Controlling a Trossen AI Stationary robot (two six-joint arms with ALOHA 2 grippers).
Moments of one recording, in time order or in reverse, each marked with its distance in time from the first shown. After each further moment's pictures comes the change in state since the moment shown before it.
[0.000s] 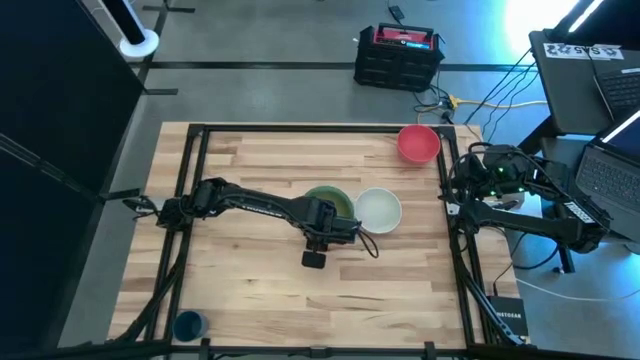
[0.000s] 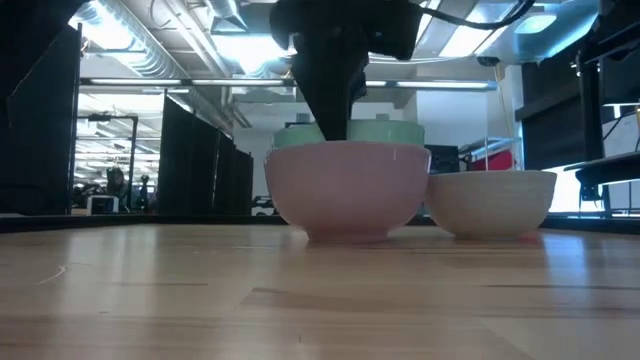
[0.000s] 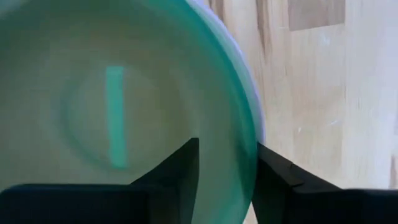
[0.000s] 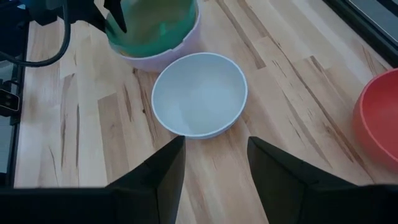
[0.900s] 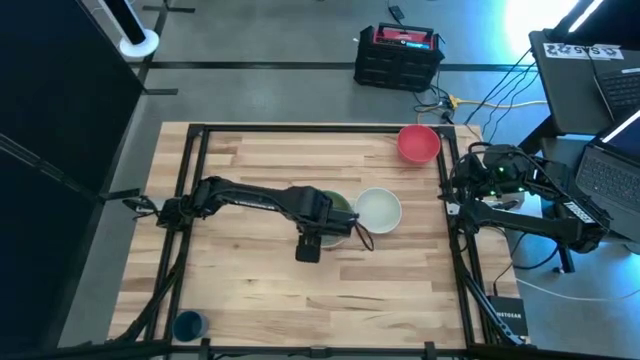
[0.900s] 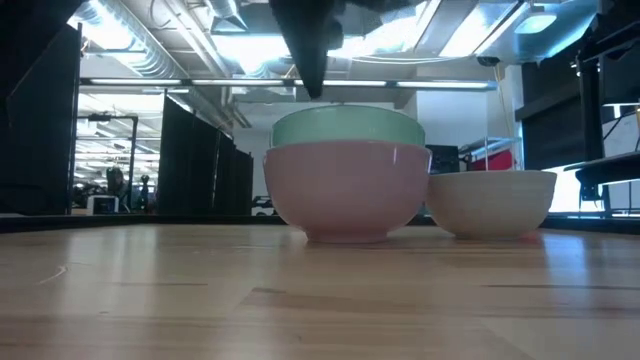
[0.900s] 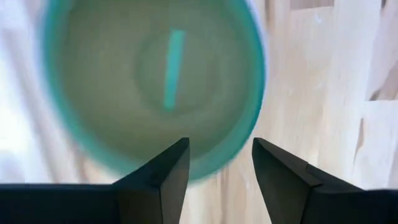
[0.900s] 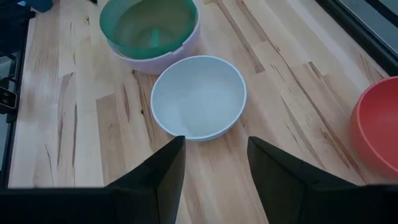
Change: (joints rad) left arm -0.004 -0.099 0.135 -0.223 -0.084 -0.141; right arm 0.000 0.001 0.000 0.040 -0.003 -0.027
